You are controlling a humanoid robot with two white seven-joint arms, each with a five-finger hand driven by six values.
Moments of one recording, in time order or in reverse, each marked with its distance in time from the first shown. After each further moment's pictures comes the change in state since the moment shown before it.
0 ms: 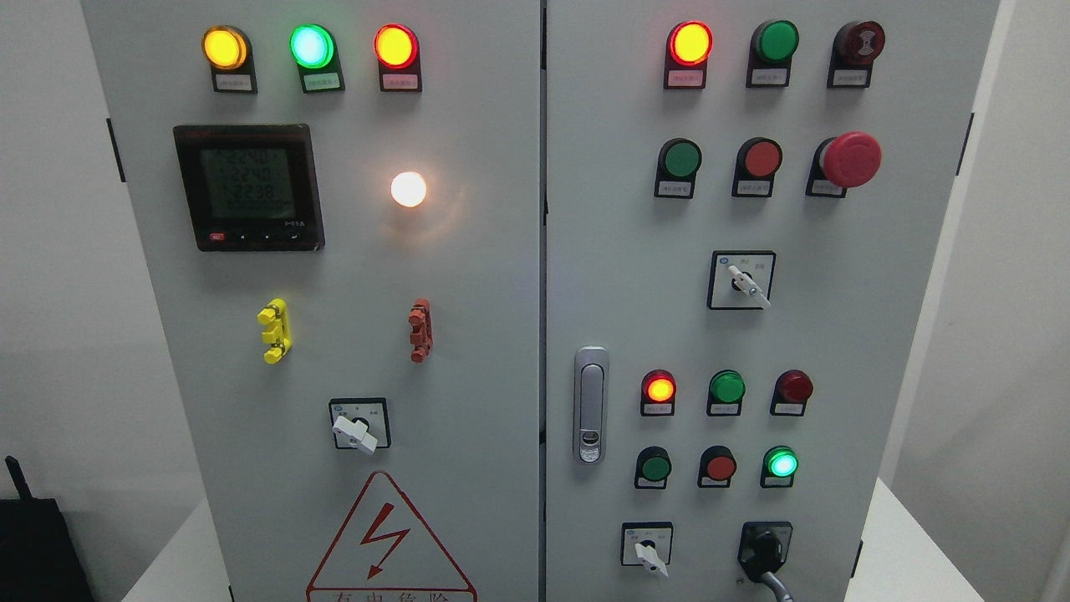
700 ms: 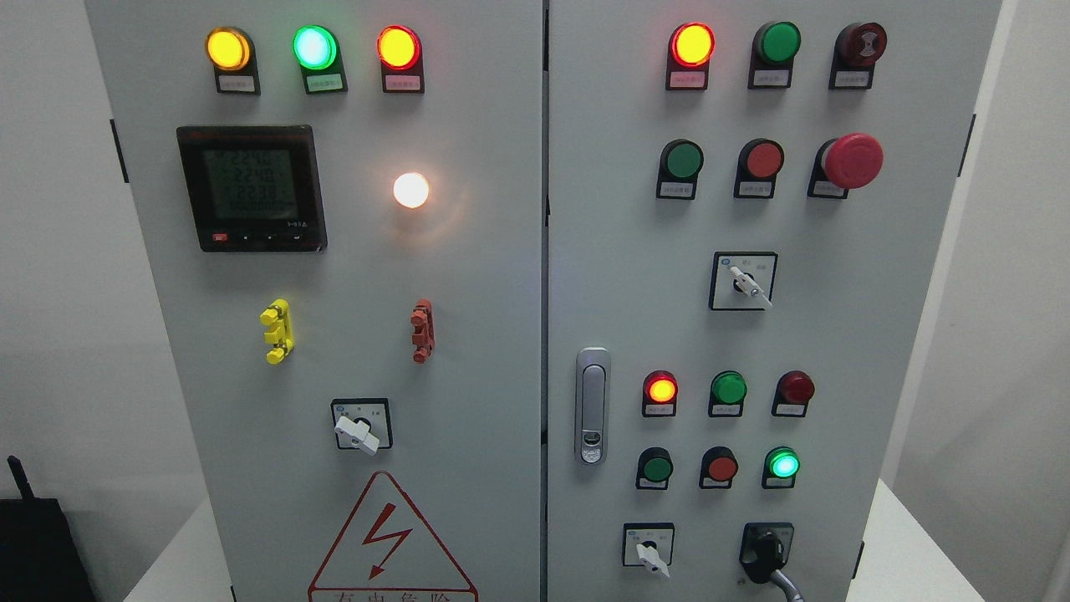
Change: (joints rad) left arm 0.000 0.000 0.000 0.000 0.000 -0.003 0.000; right arm 0.003 0.000 -0.021 0.007 -0.002 -0.004 0.004
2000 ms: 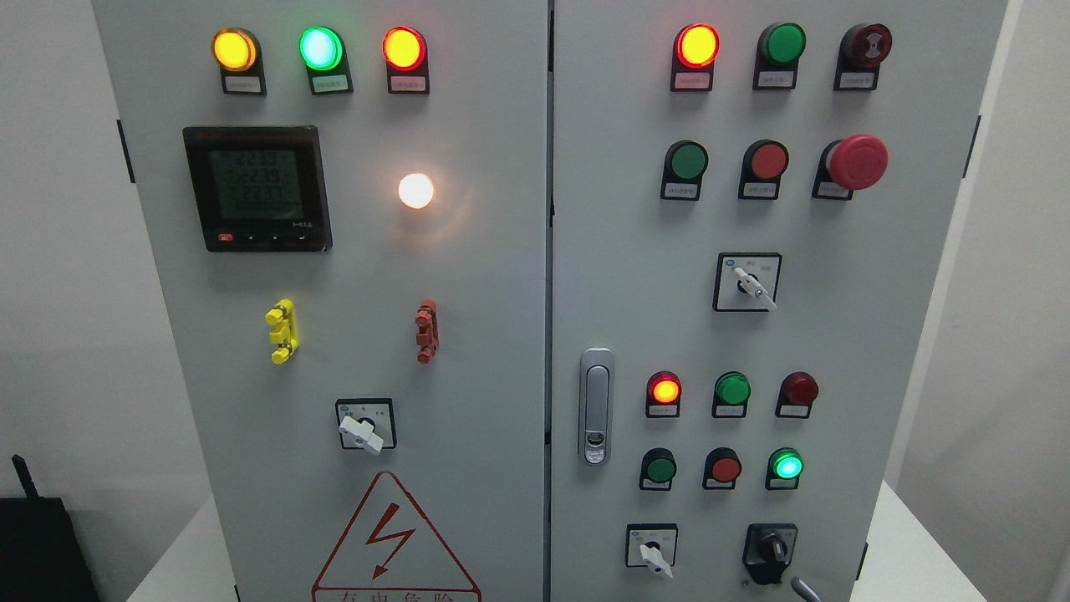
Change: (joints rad) left arm 0.000 0.000 0.000 0.000 0.000 0.004 0.000; right arm 0.057 -0.033 -0.013 -0.020 -0.015 -0.042 -0.017
